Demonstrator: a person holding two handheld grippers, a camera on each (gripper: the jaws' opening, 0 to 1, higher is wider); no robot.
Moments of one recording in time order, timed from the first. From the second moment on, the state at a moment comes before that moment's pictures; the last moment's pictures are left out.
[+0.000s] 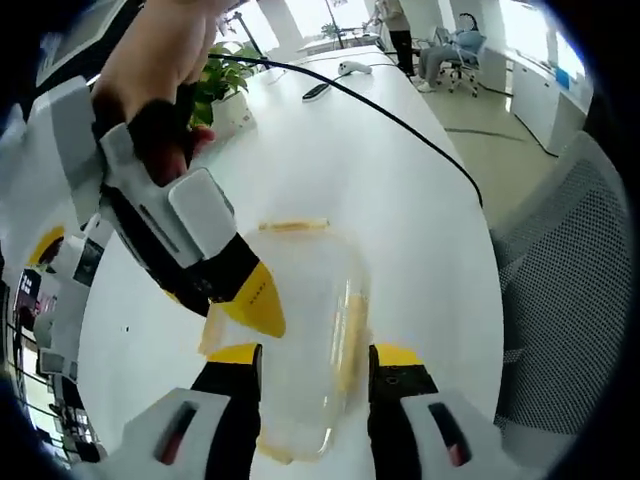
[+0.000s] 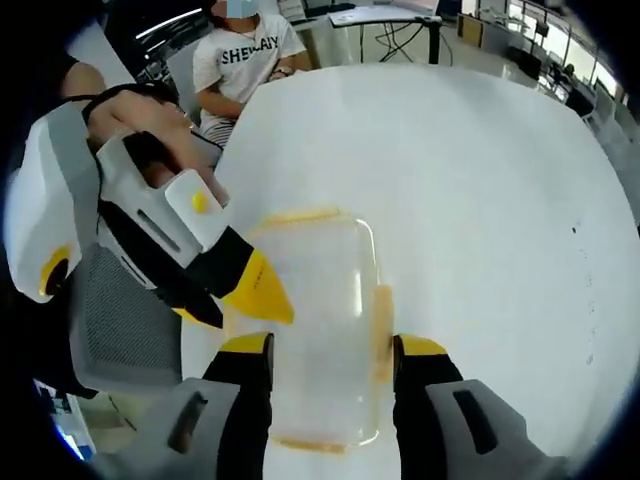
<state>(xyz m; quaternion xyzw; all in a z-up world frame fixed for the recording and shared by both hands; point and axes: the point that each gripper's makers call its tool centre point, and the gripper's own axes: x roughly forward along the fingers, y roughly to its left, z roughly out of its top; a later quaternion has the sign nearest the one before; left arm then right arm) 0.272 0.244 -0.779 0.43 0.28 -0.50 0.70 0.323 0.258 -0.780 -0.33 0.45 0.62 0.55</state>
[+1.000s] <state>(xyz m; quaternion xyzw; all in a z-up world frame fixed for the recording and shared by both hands) 0.276 0.247 -0.784 0.46 0.25 -0.47 0.71 0.319 0.261 -0.790 -0.39 0.50 0.61 0.47</state>
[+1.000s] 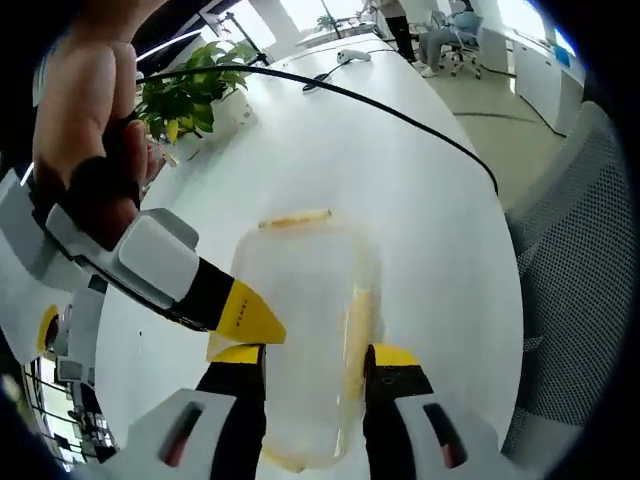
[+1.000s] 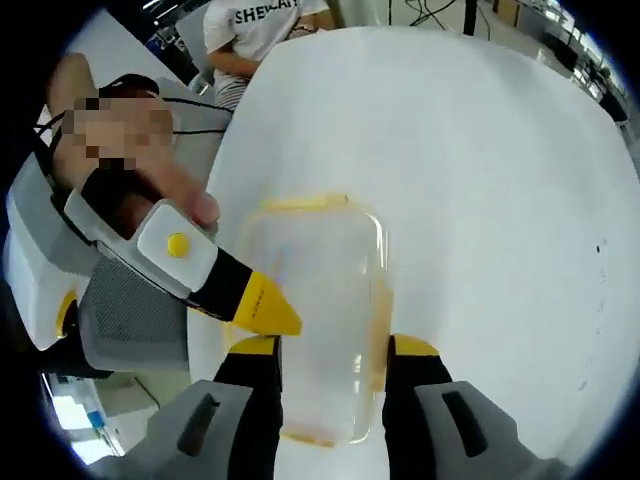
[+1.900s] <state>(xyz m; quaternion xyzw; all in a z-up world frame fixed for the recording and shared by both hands) 0.273 0.246 -0.782 0.47 0.25 -0.49 0.69 0.317 0.262 -0.785 -0.36 0.49 0.63 0.49</state>
